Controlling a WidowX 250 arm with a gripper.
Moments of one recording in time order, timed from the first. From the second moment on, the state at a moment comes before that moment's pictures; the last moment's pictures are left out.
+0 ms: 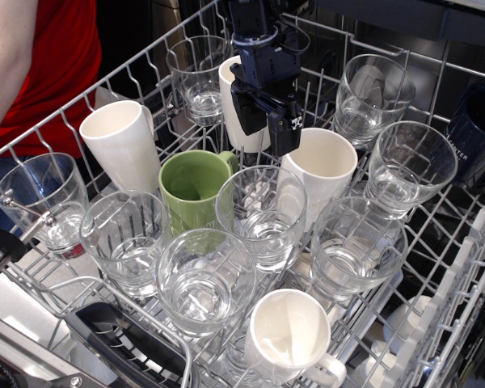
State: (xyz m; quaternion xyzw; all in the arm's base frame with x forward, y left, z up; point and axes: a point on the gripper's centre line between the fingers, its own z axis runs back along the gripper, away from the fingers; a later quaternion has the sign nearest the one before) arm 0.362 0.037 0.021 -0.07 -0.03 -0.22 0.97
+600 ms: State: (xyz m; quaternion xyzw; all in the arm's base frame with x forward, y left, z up) arm 0.360 0.036 -0.014 -0.07 -0.01 -0.32 0.95
